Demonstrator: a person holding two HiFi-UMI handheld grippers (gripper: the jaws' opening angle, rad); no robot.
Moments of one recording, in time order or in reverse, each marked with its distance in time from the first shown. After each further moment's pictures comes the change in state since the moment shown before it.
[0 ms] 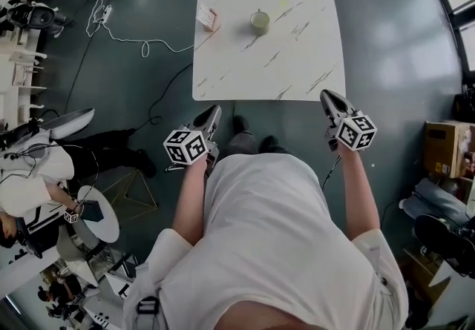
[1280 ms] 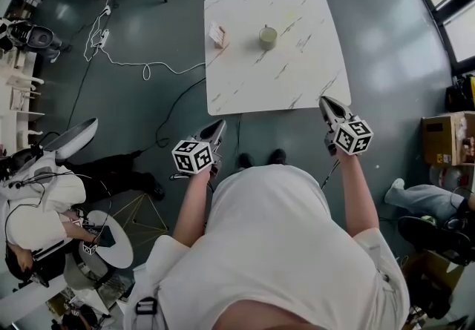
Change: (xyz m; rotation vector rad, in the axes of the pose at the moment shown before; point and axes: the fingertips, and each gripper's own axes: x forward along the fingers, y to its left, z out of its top) left arm -0.054 0.045 0.007 0.073 0.084 -0.086; right arm 0.016 0.082 0.008 -0.076 -0.049 -0.097
